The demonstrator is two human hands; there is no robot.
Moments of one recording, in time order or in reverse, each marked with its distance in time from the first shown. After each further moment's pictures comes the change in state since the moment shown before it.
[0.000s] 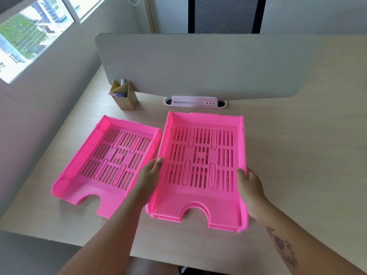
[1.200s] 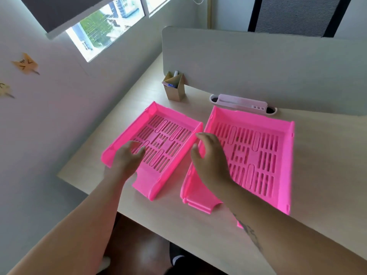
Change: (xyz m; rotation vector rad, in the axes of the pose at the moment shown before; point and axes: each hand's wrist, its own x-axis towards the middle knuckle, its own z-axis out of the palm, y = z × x) left_hand -0.010 -0.040 -0.145 0.436 0.532 0.054; right_hand -0.068 -0.094 0.133 -0.230 -0.251 -0.882
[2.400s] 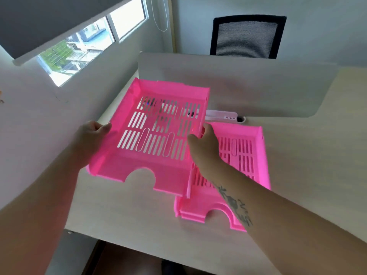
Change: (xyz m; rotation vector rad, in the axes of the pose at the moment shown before) left_hand 0.053 0.063 -0.096 -0.187 -0.017 0.066; right_hand 0.035 -0.038 -0.028 0.394 0.198 0.459
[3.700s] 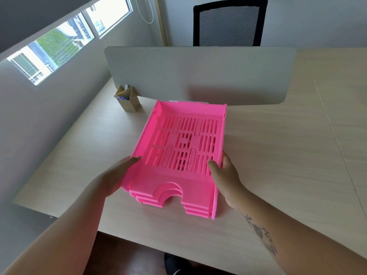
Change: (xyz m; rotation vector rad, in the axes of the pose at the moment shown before) left_hand -0.120 0.003 0.160 -0.343 -0.637 -0.239; right_hand -0.018 0.118 -0.186 -0.005 -0.172 0.166
